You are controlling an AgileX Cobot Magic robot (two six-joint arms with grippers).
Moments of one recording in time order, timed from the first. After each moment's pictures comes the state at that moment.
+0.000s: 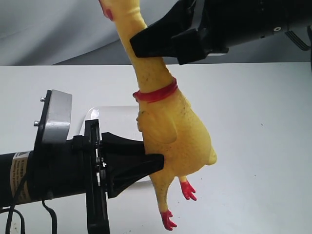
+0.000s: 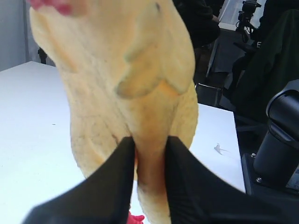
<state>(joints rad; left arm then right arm) -0.42 1.45 -0.41 0.94 -1.04 -0.70 0.49 1.35 -1.24 1.01 0.88 -1.01</state>
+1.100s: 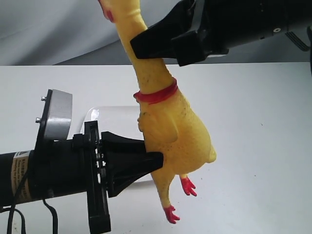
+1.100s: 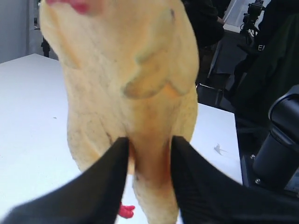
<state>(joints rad) -0.42 1.45 -0.41 0.93 -1.02 -0.74 0.49 1.35 -1.24 1.00 0.88 -1.01</state>
